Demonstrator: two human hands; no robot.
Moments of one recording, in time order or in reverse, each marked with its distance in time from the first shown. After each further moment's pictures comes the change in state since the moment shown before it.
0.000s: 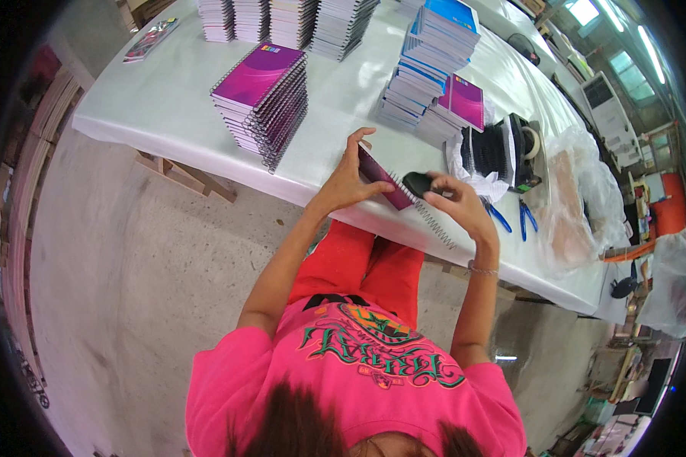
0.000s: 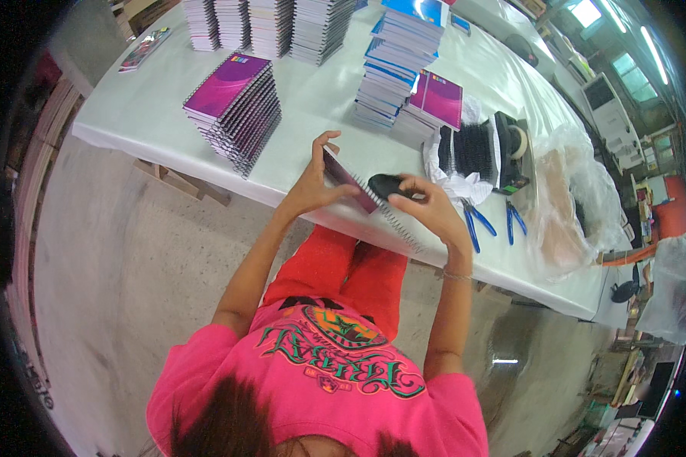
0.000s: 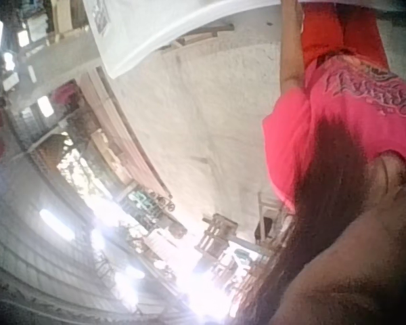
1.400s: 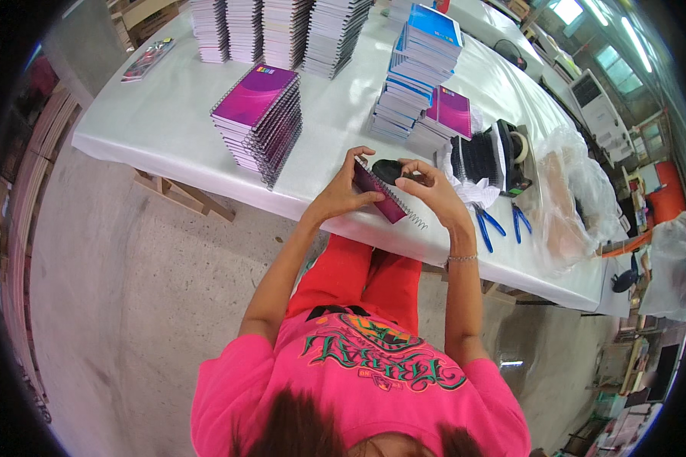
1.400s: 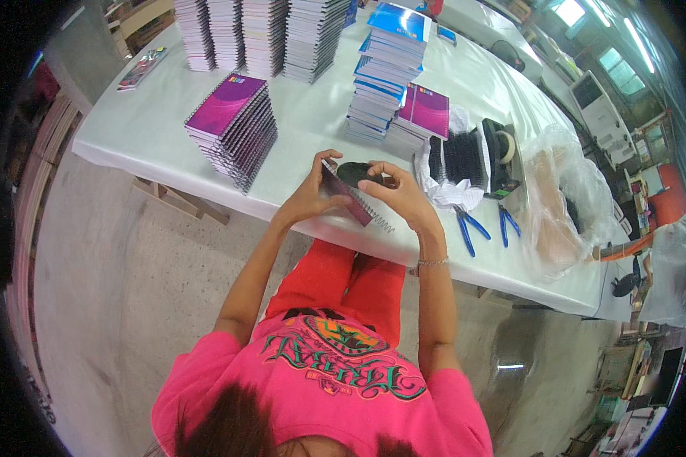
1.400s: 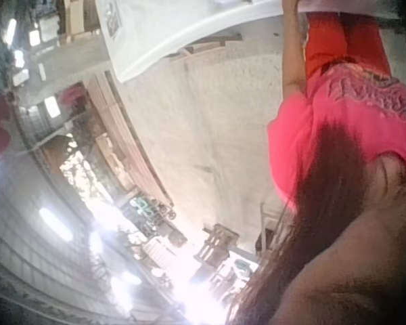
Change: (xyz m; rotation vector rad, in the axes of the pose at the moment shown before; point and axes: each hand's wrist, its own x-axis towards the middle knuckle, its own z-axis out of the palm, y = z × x) left_hand 0.002 -0.007 -0.009 -0.122 -0.136 -0.117; right_hand 0.032 -0.039 0.030 0.291 -0.082 -0.128
